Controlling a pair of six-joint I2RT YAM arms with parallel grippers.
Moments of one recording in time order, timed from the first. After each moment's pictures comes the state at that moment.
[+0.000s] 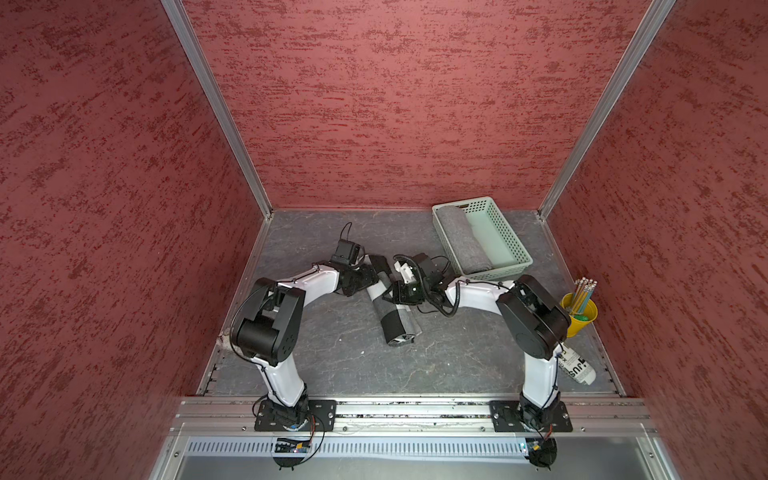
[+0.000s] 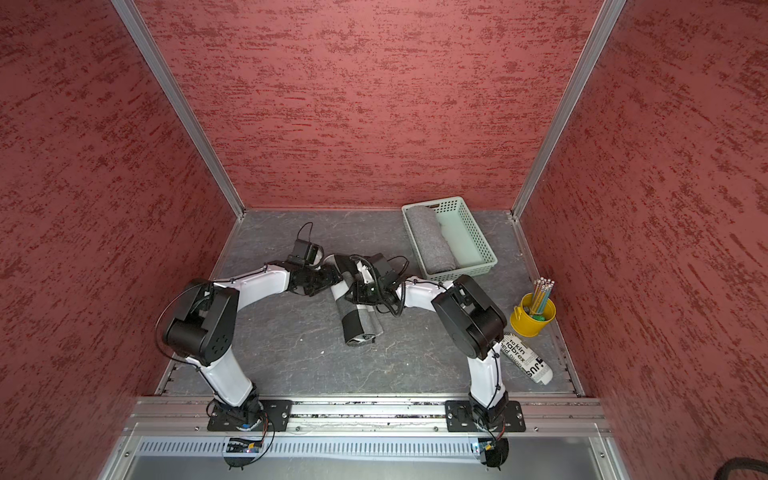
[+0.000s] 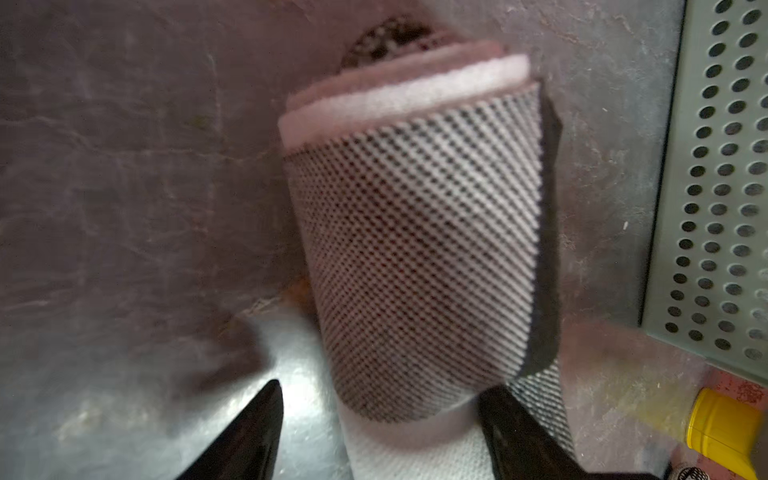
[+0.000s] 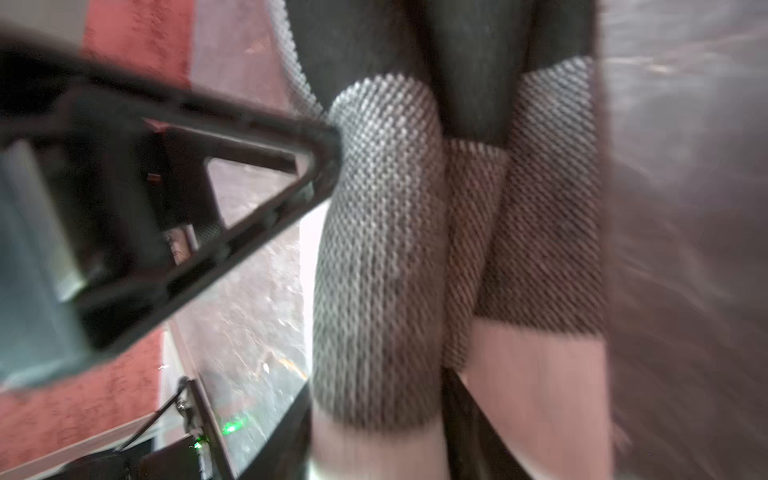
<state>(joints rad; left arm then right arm) -0.32 1.78 1.05 -0.30 0.23 -0.68 0.69 1.93 1.17 -0.07 -0.41 0.68</state>
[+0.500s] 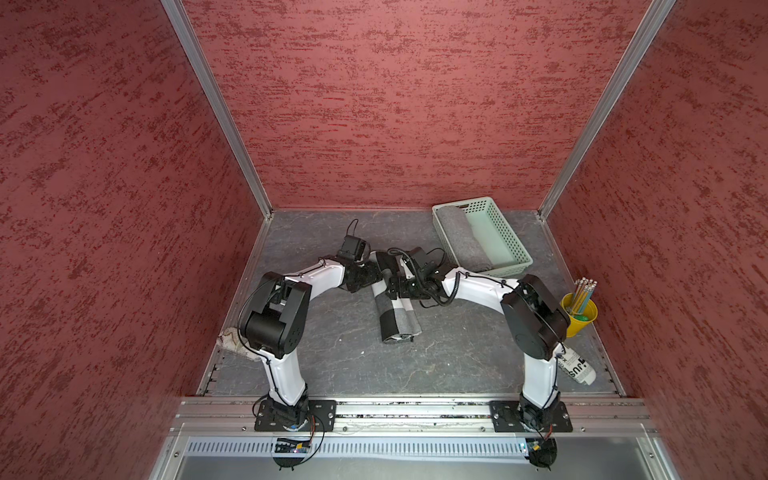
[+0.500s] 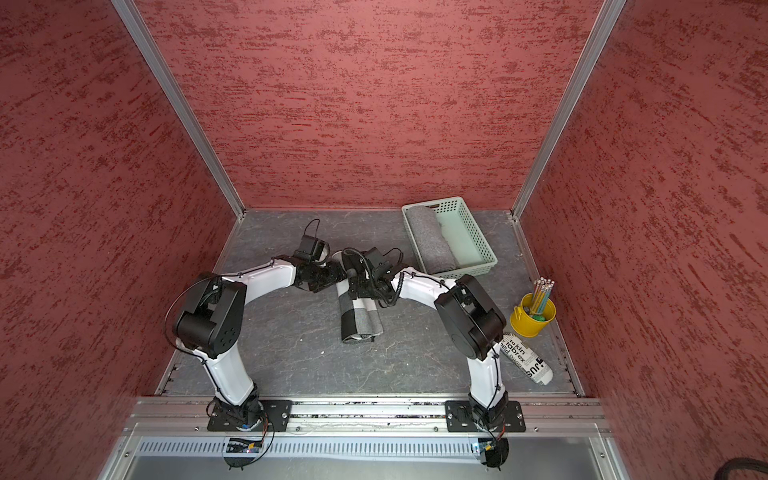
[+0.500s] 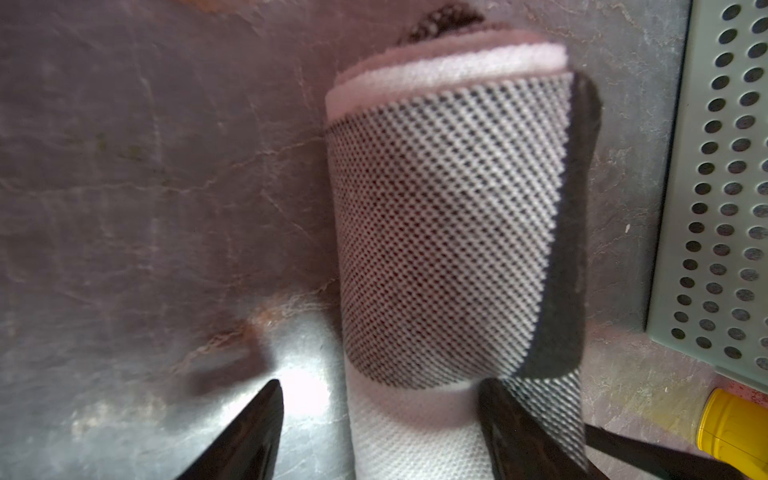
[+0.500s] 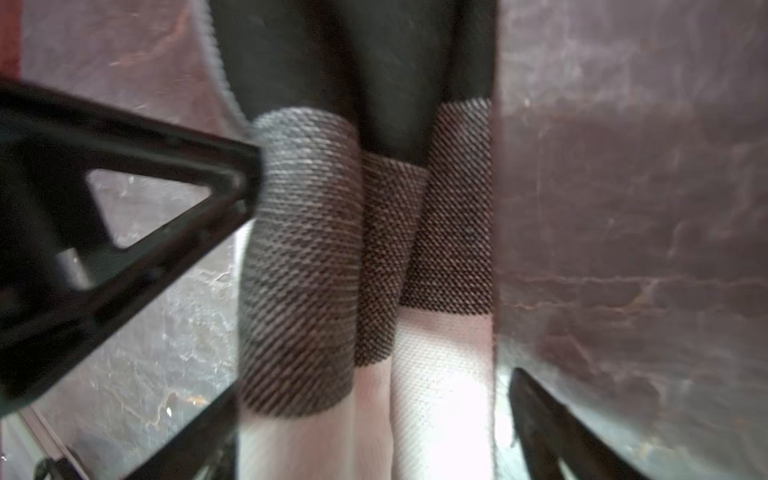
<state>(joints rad) -0.35 1.83 1.12 -0.35 0.22 -0.67 0.71 1.97 1.32 -0.35 -0.17 0.62</state>
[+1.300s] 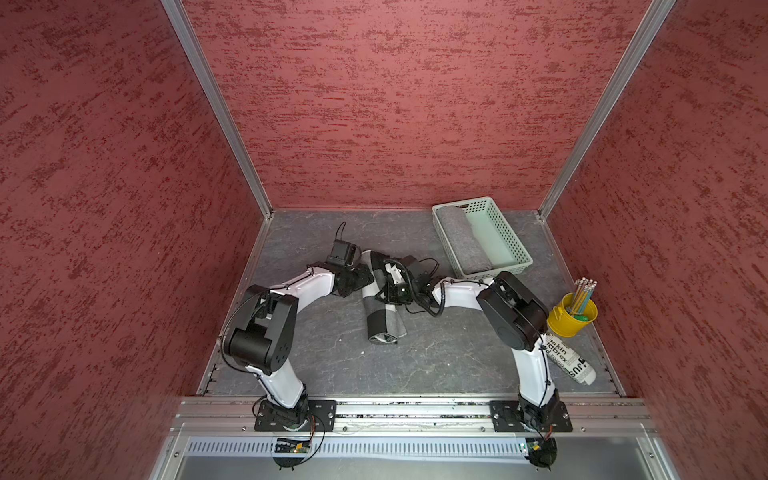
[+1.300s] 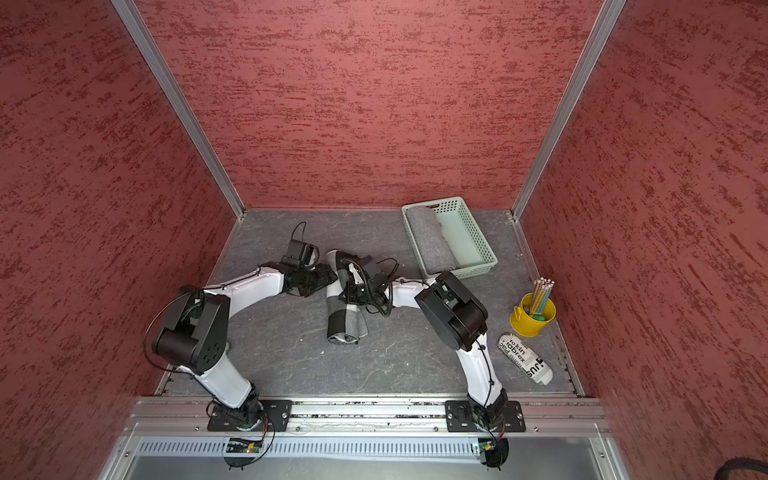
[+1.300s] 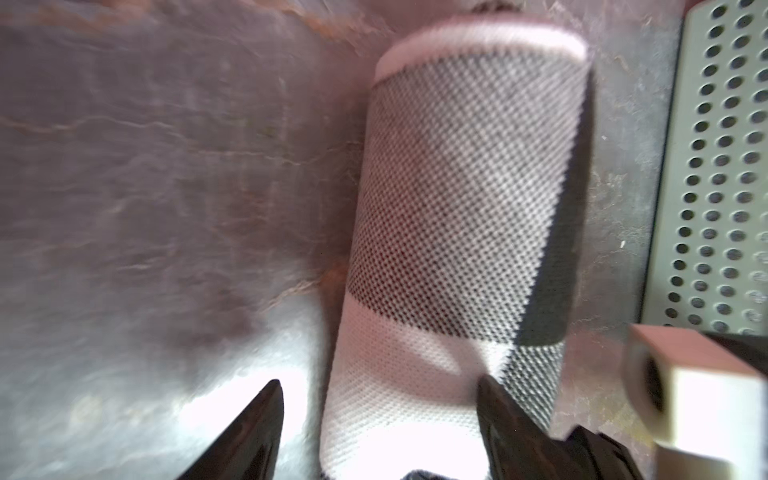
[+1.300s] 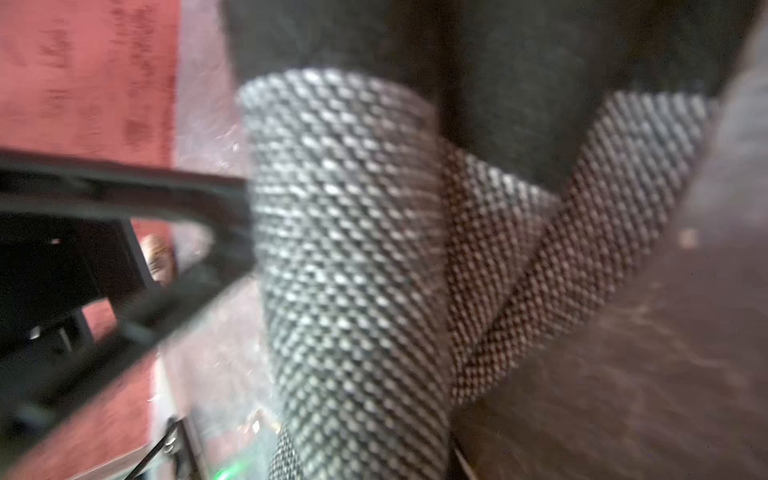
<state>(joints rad) -0.29 1.66 0.98 -0.32 0.19 -0.72 0.72 2.09 1.20 0.15 -0.46 0.78</state>
